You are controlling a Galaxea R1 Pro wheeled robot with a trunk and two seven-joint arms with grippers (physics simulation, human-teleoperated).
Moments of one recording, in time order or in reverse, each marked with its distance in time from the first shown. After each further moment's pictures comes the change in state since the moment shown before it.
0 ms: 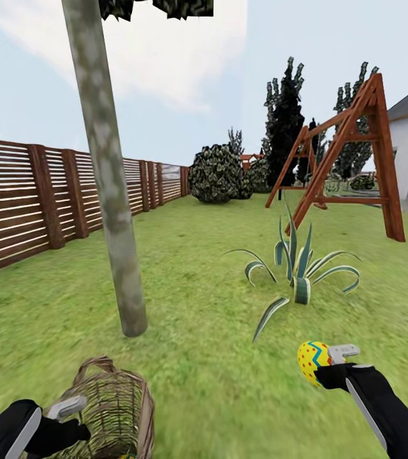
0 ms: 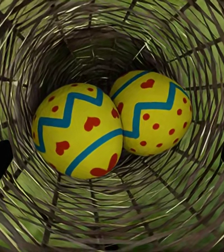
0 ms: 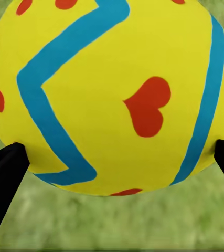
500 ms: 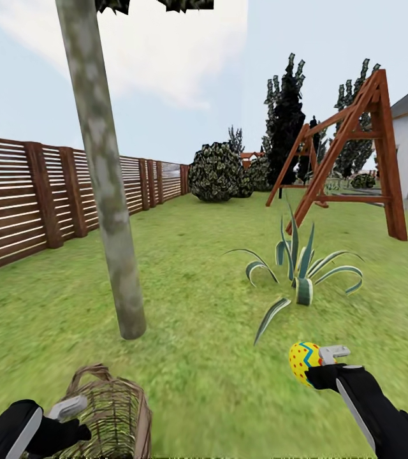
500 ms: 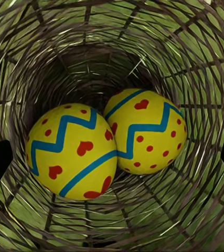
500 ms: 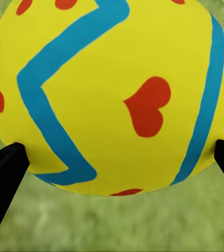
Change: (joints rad) left arm 0.000 -0.002 -0.003 0.000 0.002 -0.002 0.000; right arm 0.000 0.049 -0.001 0.000 0.010 -0.001 -0.003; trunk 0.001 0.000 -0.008
